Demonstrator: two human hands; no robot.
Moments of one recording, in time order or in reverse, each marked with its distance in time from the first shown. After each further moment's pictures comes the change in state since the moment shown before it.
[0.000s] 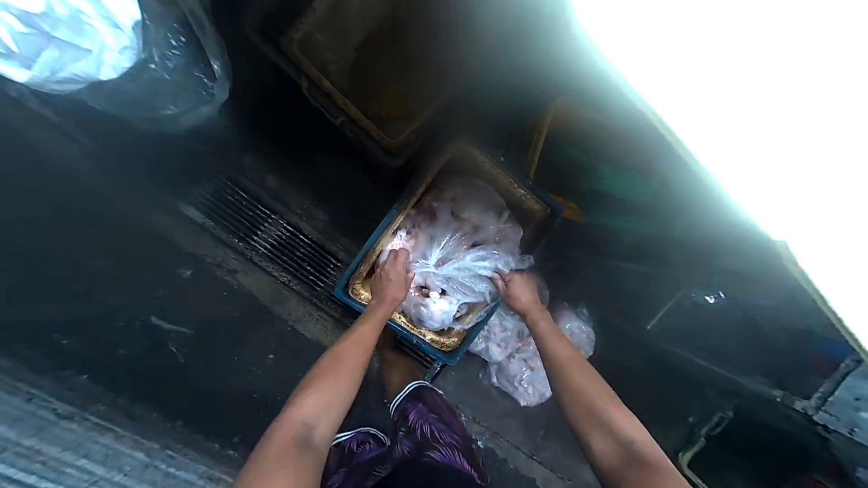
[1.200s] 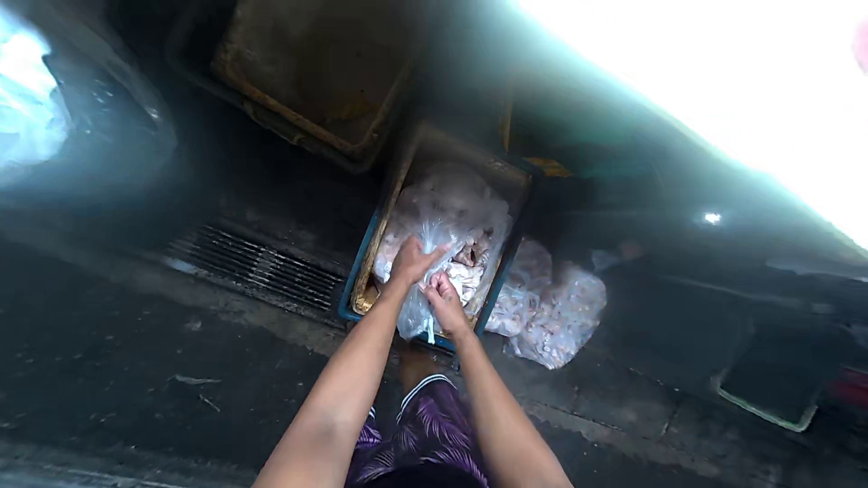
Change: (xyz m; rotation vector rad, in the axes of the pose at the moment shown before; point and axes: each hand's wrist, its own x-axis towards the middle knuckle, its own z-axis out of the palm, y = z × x) left_hand 0.045 0.044 0.003 -0.274 -0.277 0.032; right_hand -0.039 -0.160 0.095 1.593 0.238 0.079
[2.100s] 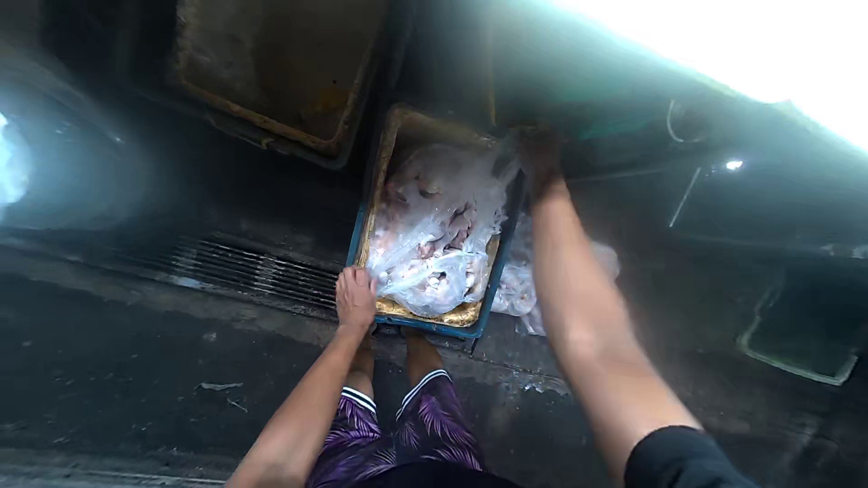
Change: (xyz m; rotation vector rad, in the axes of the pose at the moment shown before) left_hand -0.063 -0.102 -0.025 0.585 0.312 0.159; right_hand 0.170 -0.208 -0.116 -0.802 0.587 -0.082
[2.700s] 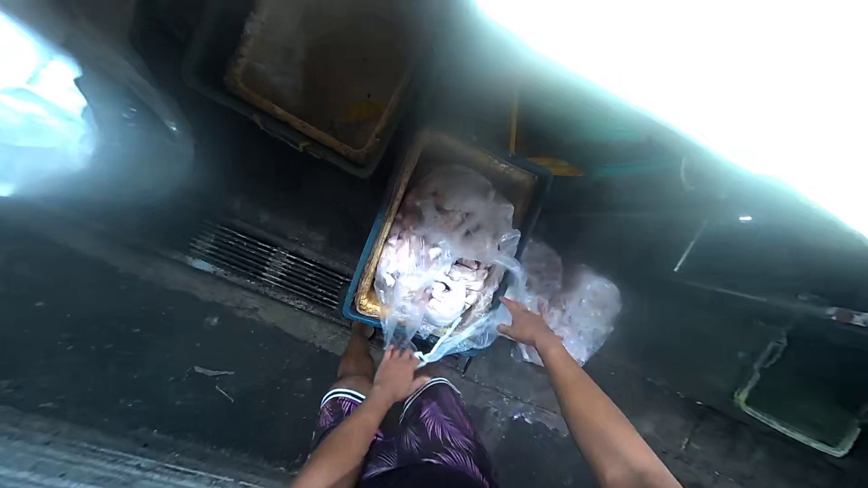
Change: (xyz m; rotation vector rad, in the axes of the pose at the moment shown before) left_hand -0.134 0.027 0.092 0.082 -0.745 0.240; right_hand -0.152 0.234 -0.010 -0.768 -0.920 0.059
